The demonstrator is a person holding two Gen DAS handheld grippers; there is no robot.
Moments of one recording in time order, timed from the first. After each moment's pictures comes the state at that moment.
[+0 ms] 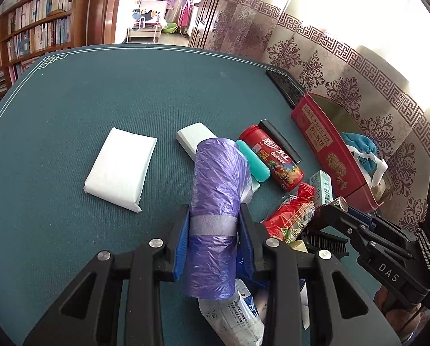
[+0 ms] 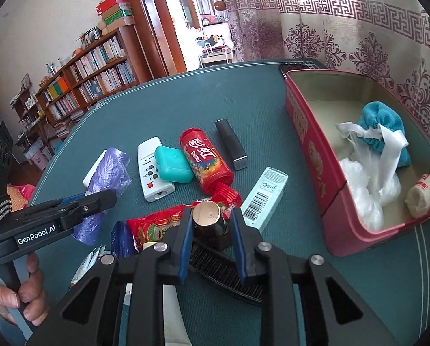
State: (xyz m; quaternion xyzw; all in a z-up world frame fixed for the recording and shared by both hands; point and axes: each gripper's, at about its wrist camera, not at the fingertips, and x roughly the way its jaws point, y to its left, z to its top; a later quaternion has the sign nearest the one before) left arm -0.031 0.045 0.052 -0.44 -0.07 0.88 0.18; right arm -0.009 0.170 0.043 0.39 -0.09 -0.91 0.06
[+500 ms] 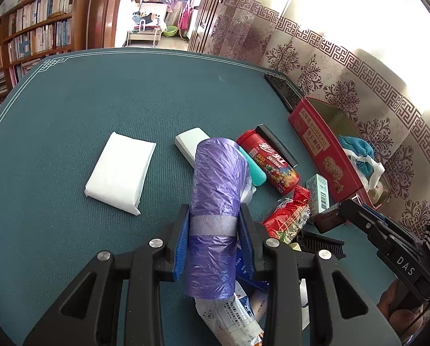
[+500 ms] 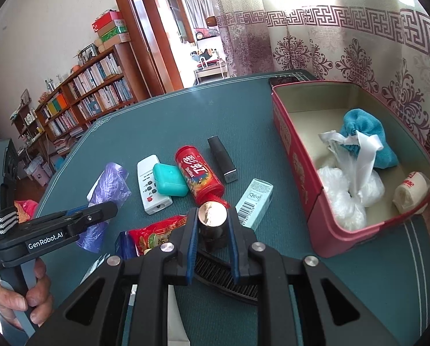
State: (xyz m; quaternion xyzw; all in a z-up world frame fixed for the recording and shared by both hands) left arm -0.029 0.047 0.056 -0.43 -0.07 0.88 0.18; right arm 0.010 0.187 0.055 0.35 -0.11 -0.93 0.05
